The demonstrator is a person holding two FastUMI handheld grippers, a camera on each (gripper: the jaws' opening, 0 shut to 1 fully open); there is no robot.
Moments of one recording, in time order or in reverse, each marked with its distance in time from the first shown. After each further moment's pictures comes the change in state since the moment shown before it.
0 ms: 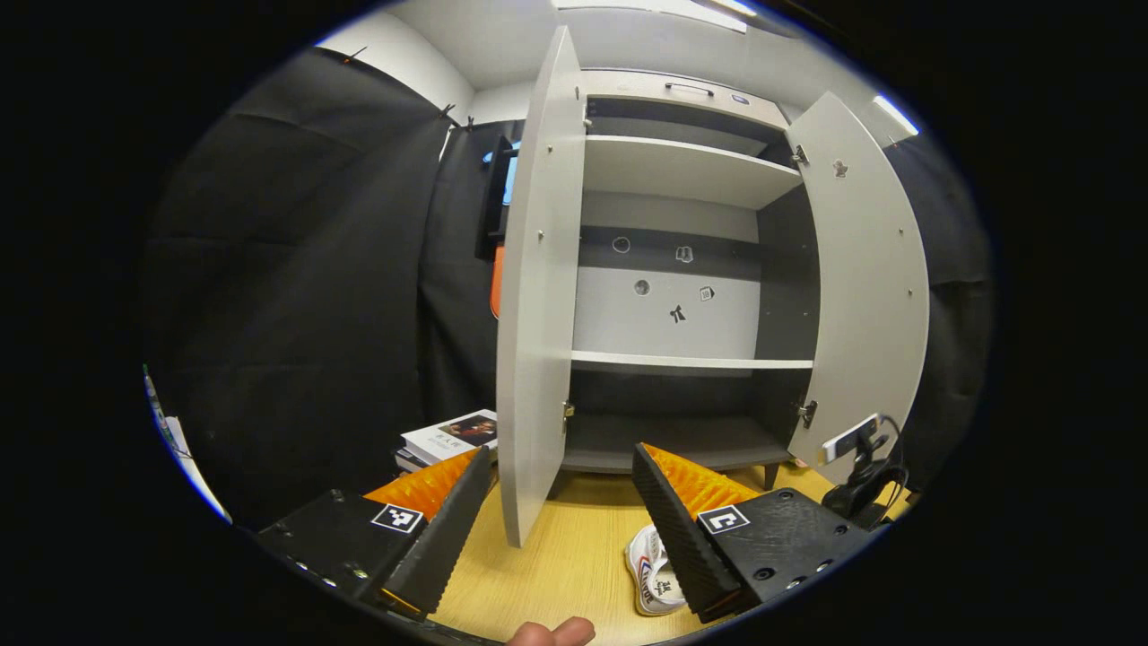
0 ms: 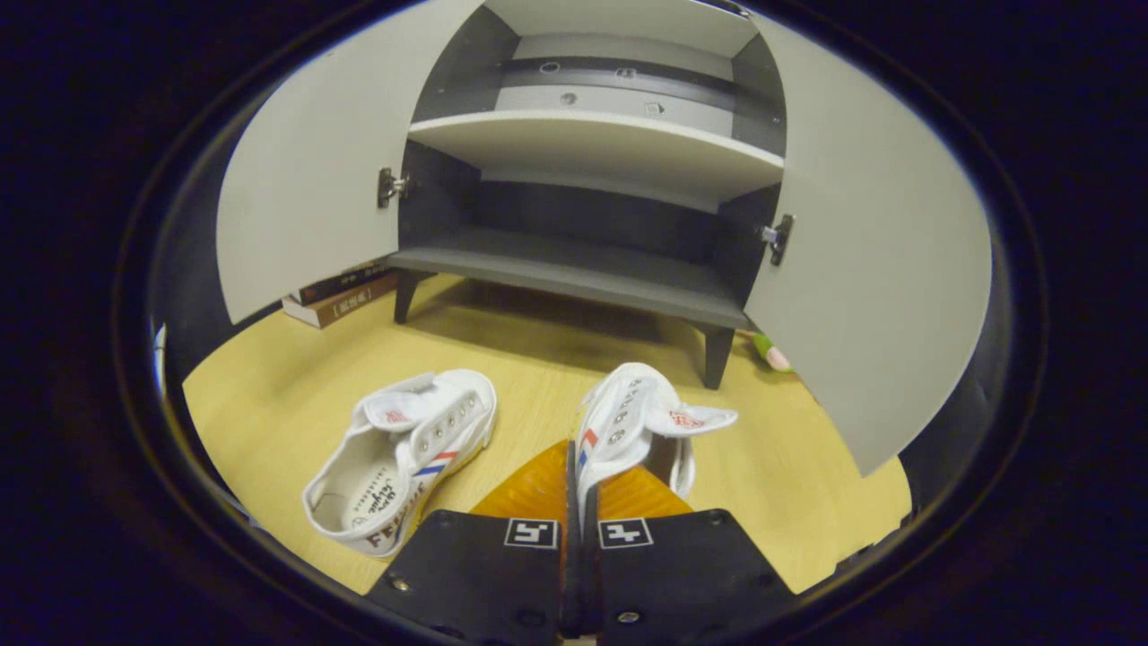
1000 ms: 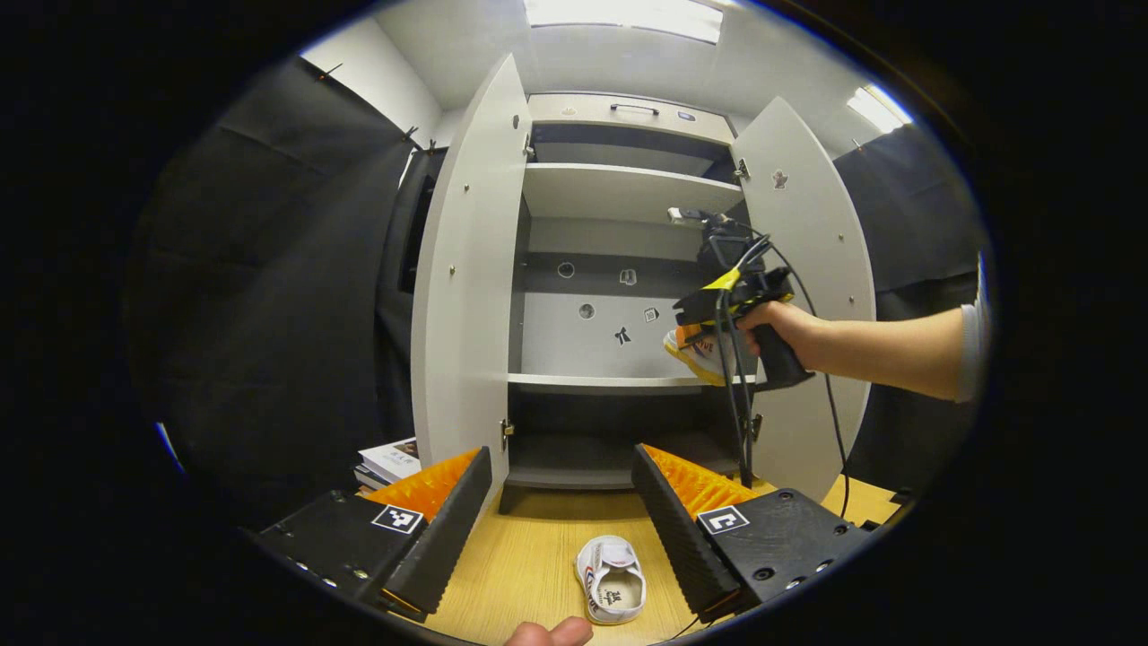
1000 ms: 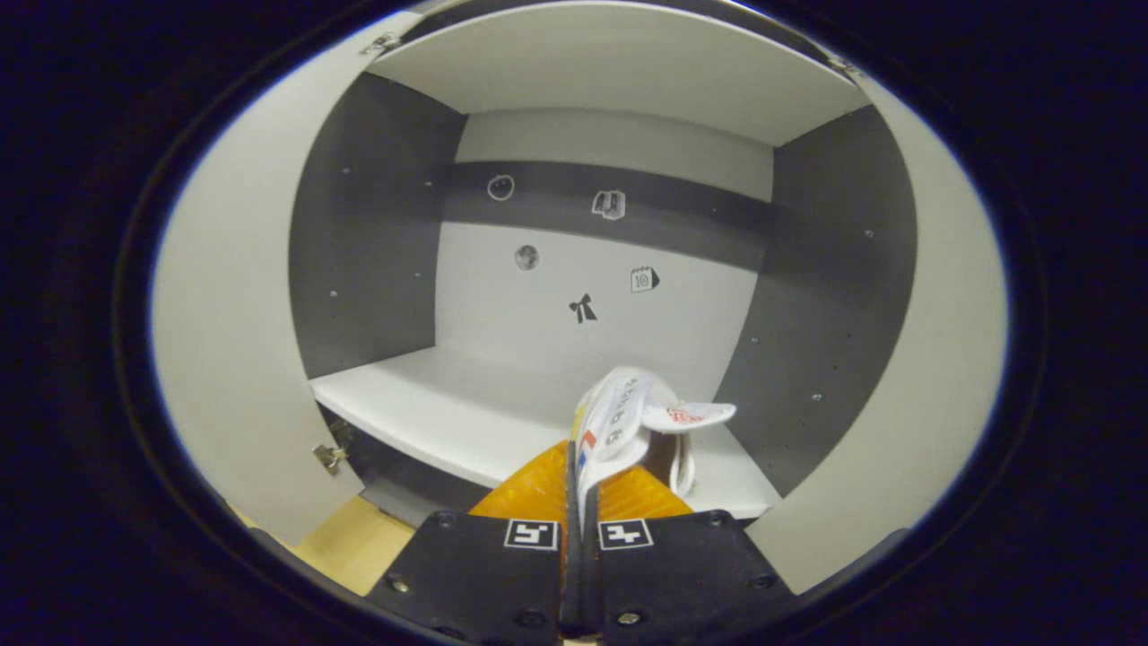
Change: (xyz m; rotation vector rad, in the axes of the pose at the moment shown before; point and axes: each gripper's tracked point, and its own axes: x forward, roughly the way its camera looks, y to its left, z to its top) left arm -0.017 -0.051 0.012 0.035 -0.088 -0.084; right arm 0.086 -0.051 0.355 -0.035 -0.081 -0.011
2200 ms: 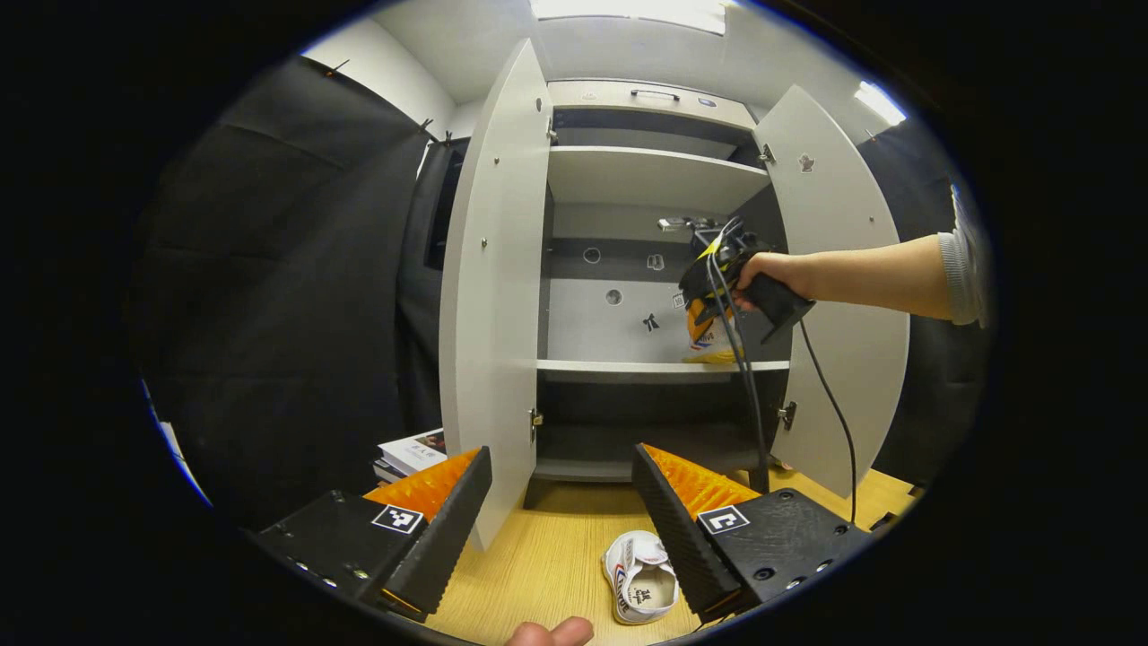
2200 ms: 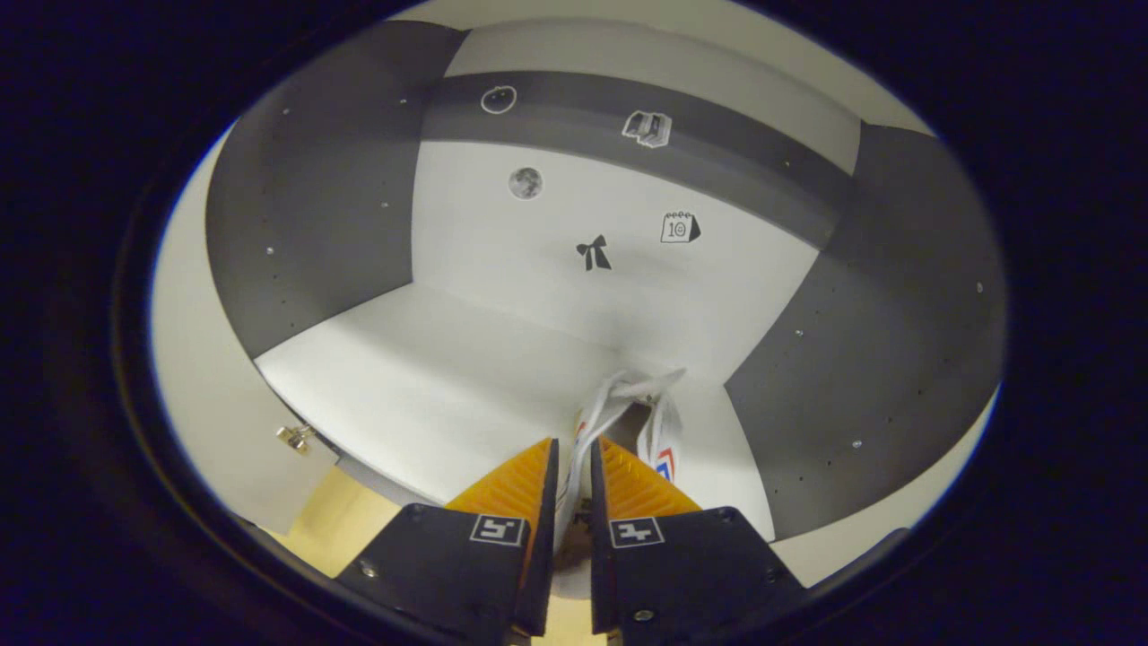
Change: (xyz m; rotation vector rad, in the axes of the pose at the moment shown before) left arm 0.017 0.023 -0.022 -0.003 0.028 0.052; right arm 0.017 0.002 0.015 -0.084 0.223 0.029
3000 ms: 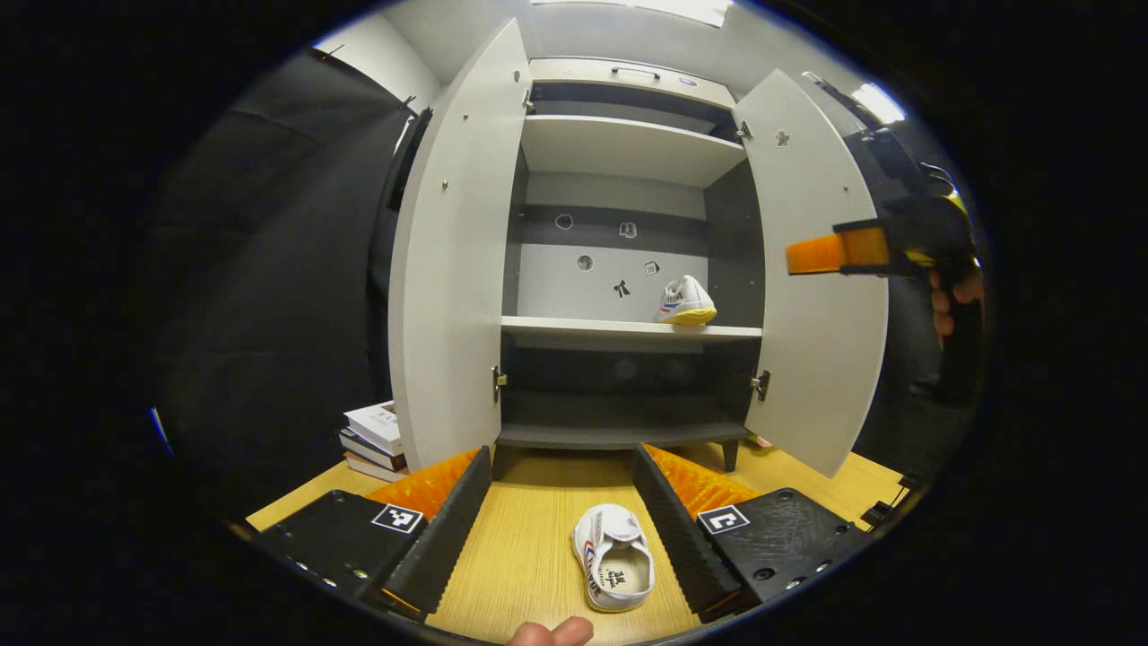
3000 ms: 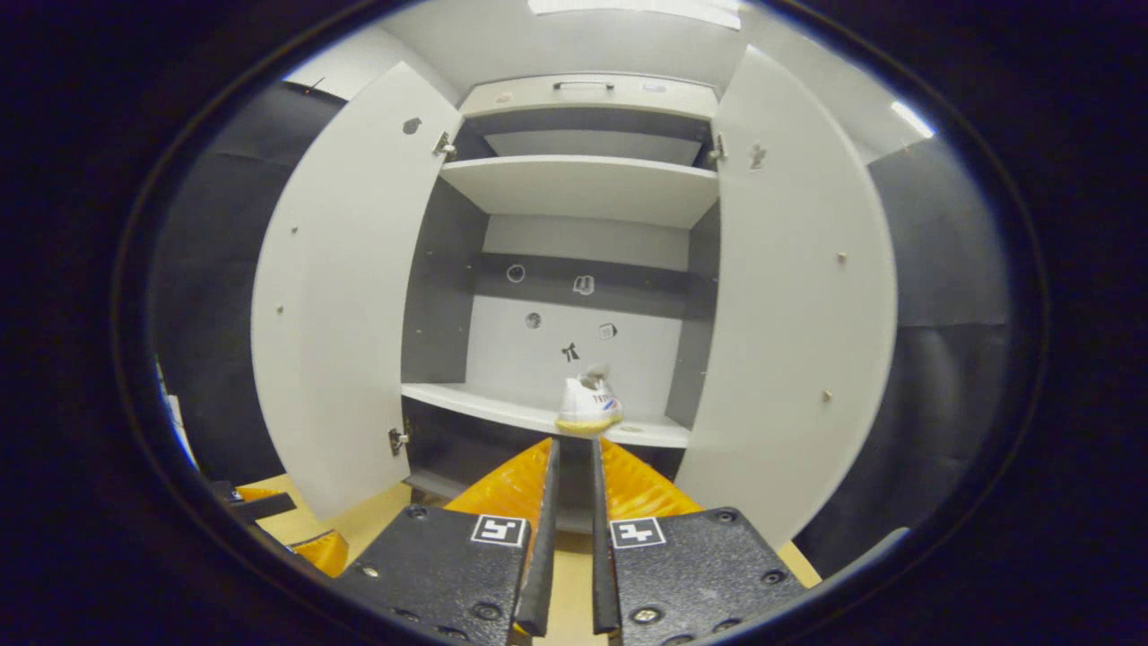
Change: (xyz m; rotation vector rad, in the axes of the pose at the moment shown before) left arm -0.005 -0.037 -0.051 -0.006 0.085 -0.088; right arm -0.240 0.013 -0.179 0.155 -0.589 -0.108
